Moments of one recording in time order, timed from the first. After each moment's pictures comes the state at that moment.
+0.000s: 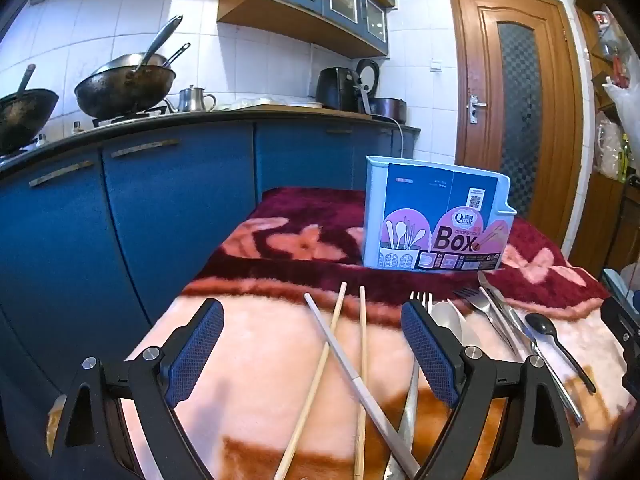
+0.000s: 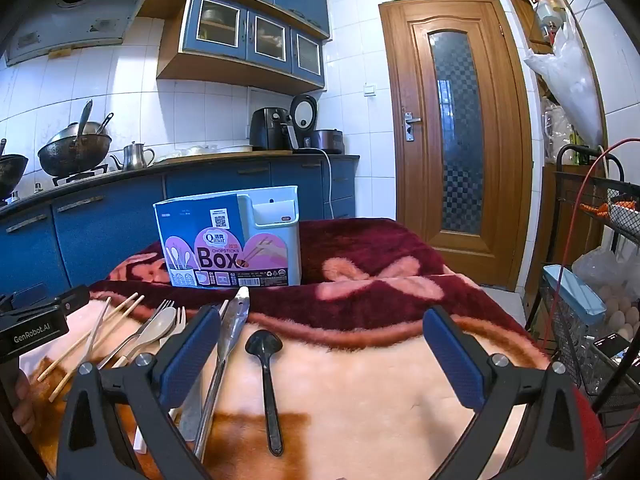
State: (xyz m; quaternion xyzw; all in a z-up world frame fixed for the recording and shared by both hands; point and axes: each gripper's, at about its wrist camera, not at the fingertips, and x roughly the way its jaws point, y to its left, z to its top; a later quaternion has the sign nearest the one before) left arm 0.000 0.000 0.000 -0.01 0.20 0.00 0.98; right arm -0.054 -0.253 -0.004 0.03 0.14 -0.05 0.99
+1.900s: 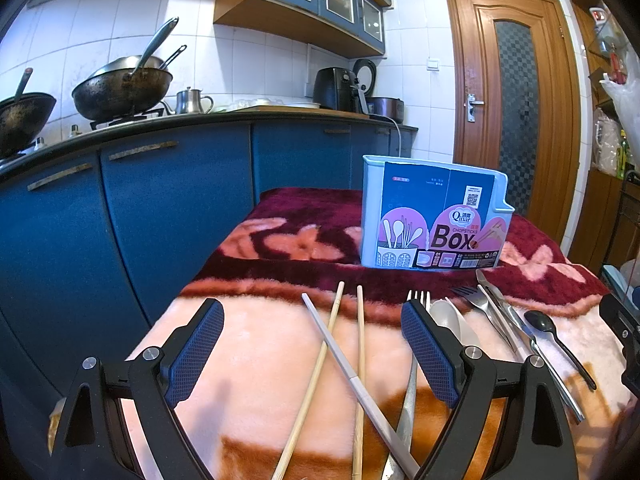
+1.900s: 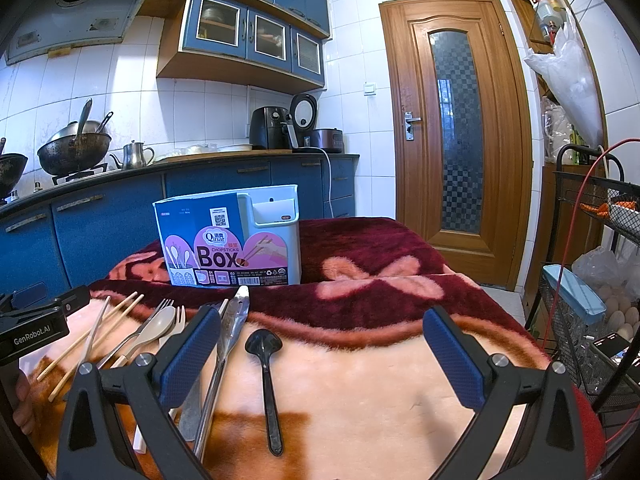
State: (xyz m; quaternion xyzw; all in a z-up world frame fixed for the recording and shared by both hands) left arm 0.000 -0.004 -0.001 0.00 0.21 0.00 0.98; right arm -0.053 -0.253 -0.005 0.03 0.14 -0.05 0.99
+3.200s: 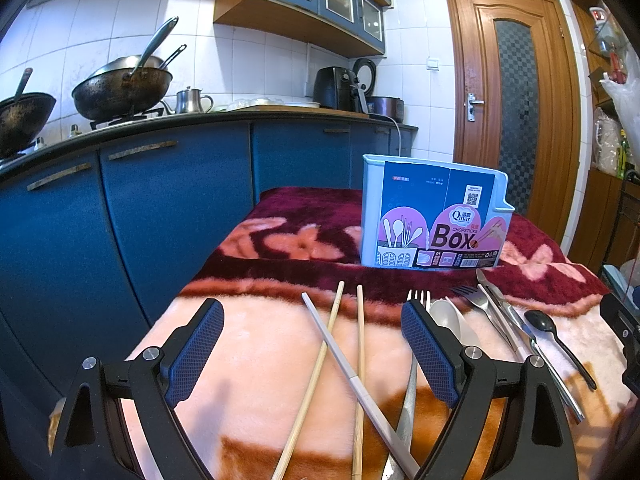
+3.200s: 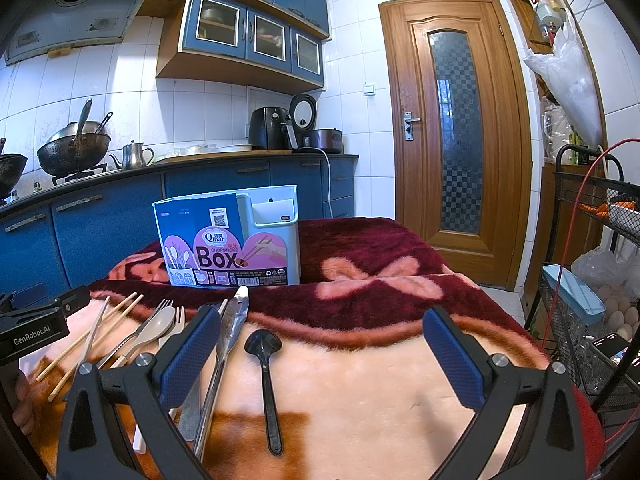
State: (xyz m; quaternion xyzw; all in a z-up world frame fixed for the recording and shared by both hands) left arm 0.001 -0.004 -0.001 0.00 0.21 0.00 0.98; right arm -0.052 -0.253 -0.004 0.03 0.15 -0.05 0.99
